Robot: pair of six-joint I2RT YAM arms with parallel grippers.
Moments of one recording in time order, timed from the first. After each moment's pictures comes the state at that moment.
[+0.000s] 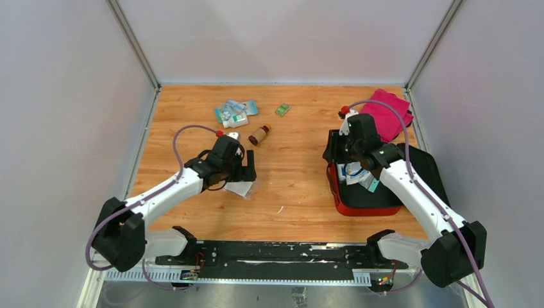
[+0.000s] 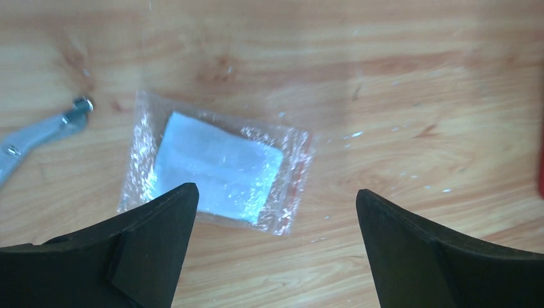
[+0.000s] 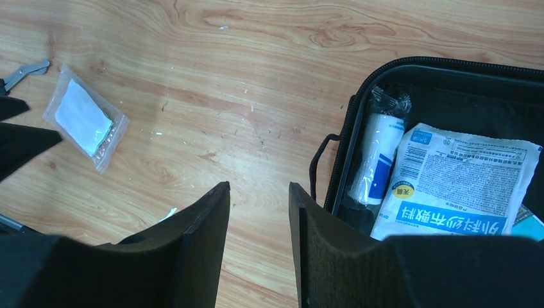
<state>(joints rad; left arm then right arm) -0.57 1.26 0.72 -0.38 -0.06 -0.54 0.40 1.15 0.99 -0.57 -0.10 0.28</state>
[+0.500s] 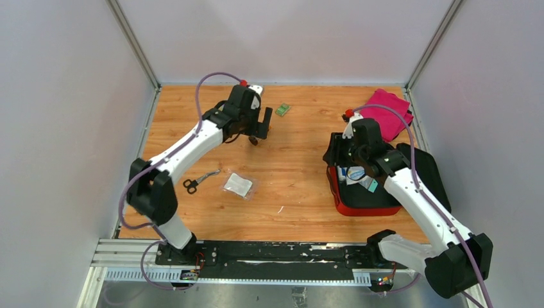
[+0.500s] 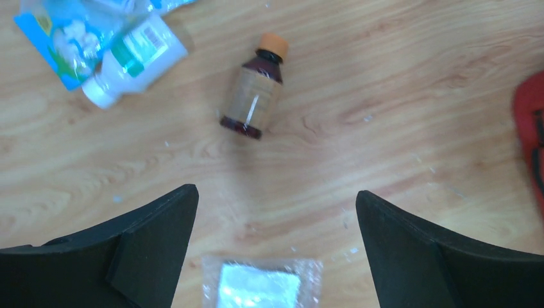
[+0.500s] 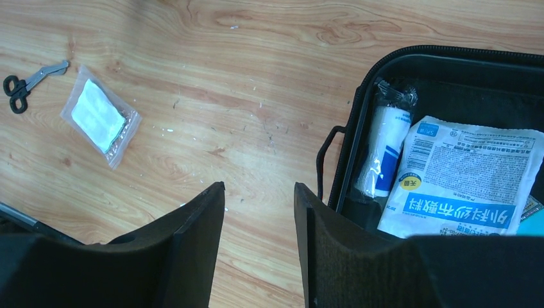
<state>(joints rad) -0.53 1.56 1.34 -0.51 -0.10 -0.22 0.41 1.08 0.95 -0.56 -0.11 0.30</state>
